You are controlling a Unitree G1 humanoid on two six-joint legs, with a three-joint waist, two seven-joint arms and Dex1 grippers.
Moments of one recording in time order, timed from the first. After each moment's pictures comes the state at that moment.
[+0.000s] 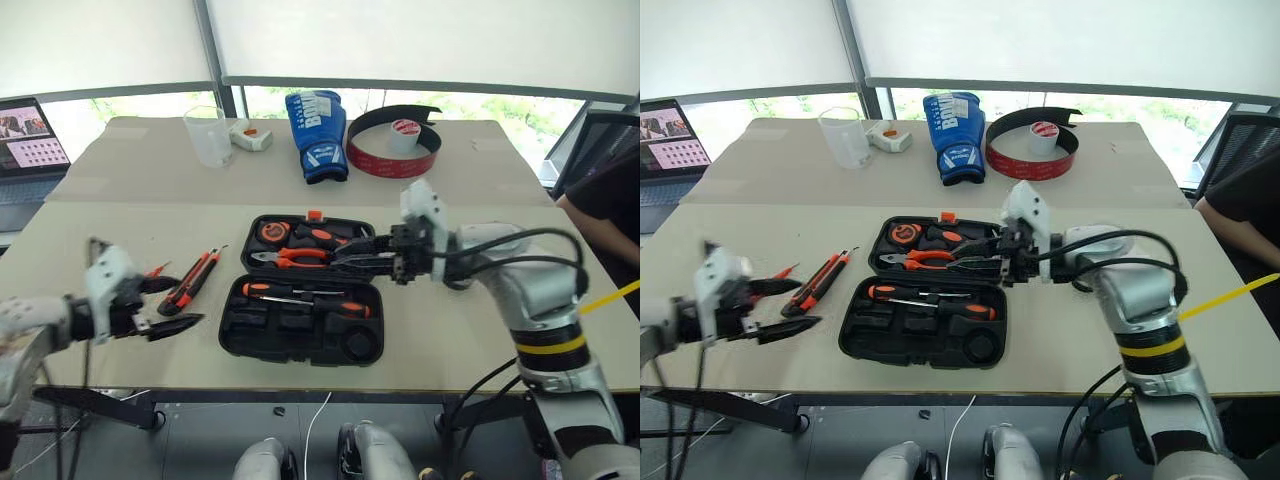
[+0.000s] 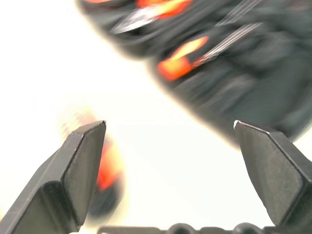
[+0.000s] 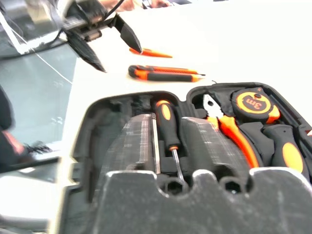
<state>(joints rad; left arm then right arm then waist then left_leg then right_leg) 0.11 0.89 0.51 -0.15 -0.46 0.52 -0.99 -0.68 -0.62 0.05 -0.23 0.51 0.76 1.17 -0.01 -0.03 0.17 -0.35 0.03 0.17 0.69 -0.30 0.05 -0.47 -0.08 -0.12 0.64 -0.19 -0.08</state>
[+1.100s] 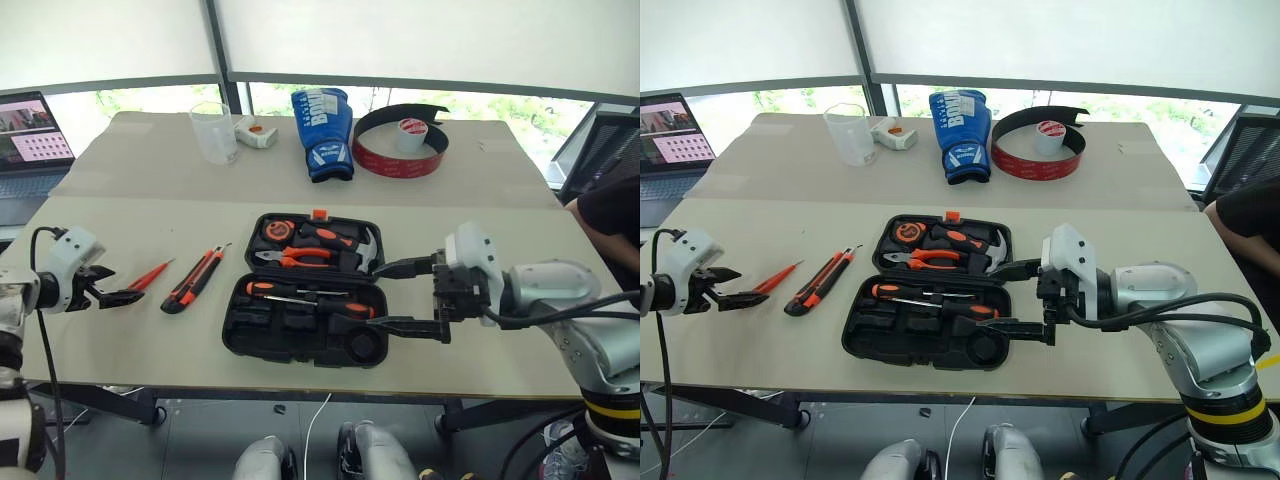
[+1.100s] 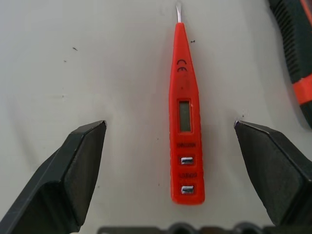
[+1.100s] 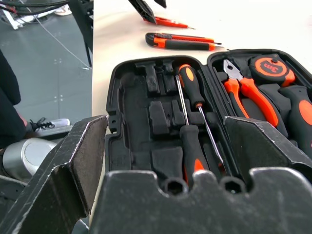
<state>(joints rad) -0.70 0.99 -0.01 0.91 -0.02 0.28 -1.15 -0.38 -0.80 -0.04 -0.53 0.61 0.73 1.06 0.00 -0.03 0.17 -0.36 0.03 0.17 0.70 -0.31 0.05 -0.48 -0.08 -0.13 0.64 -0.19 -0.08</state>
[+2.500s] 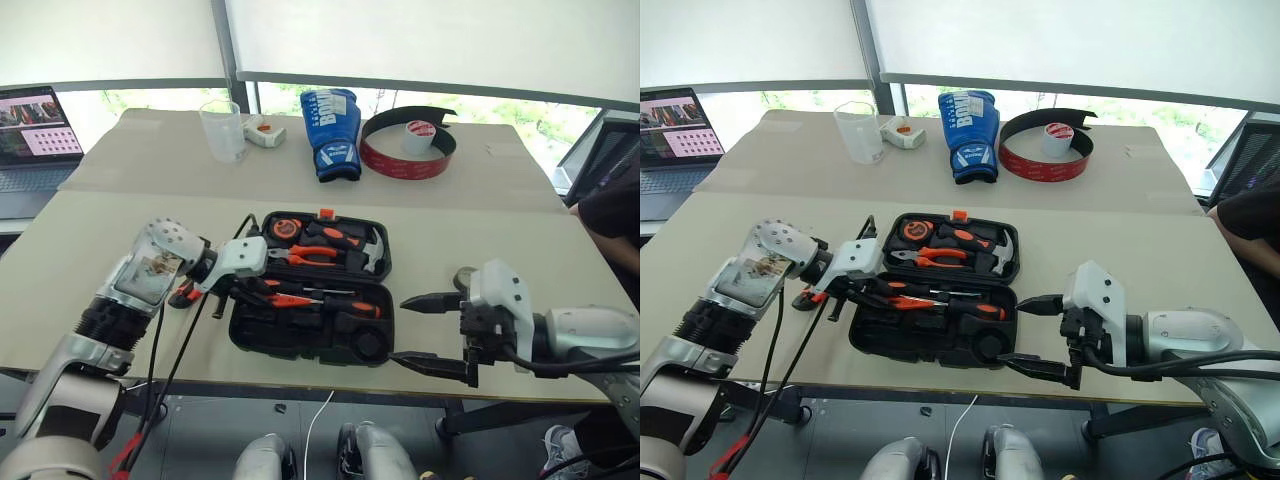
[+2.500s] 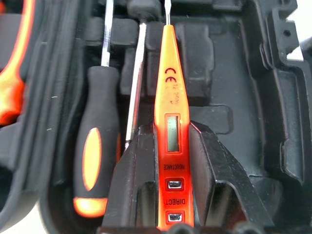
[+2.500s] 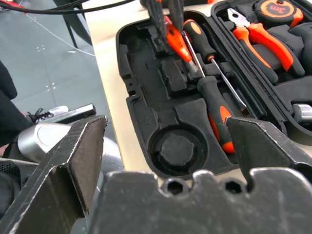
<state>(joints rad) -0.77 0.75 -0.36 0.24 -0.05 0.24 -1.53 -0.10 -0.94 -0.19 -0.73 0.79 0.84 0.87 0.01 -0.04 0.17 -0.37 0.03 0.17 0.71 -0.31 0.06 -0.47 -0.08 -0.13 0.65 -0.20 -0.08</state>
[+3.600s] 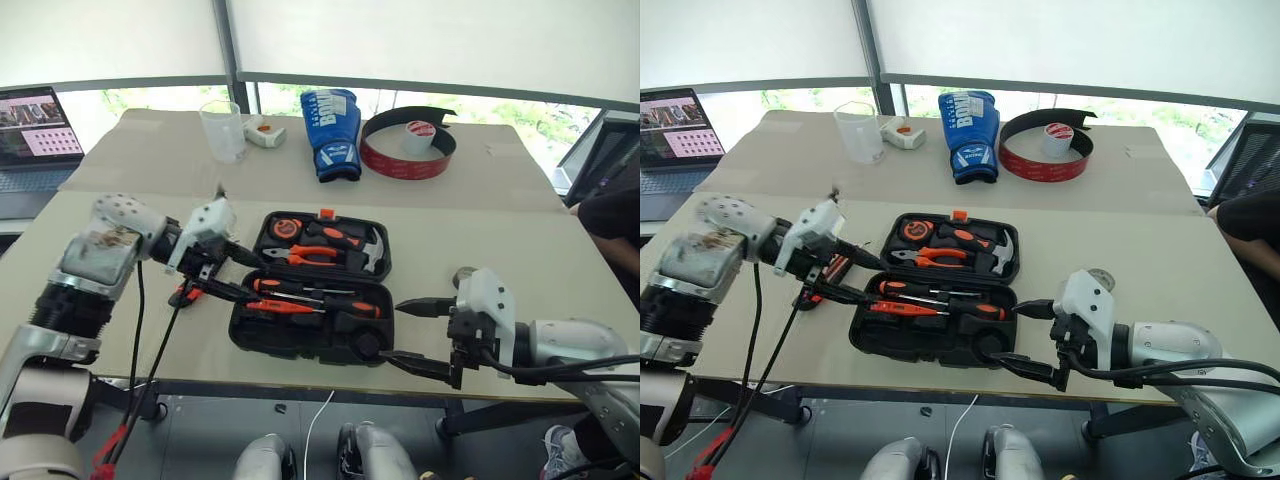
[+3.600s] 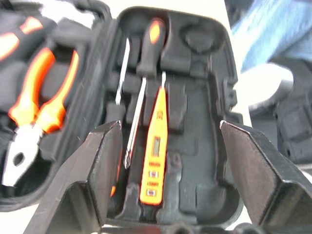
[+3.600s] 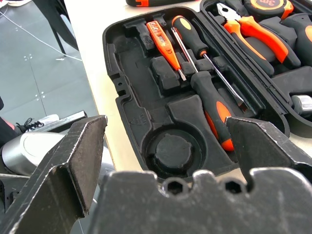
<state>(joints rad) -0.73 0.79 -0.17 0.21 -0.35 0.37 -1.52 -0.06 -0.89 -0.13 -0.73 0.75 0.78 0.79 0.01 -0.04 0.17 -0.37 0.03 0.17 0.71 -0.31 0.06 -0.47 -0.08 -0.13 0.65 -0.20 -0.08</state>
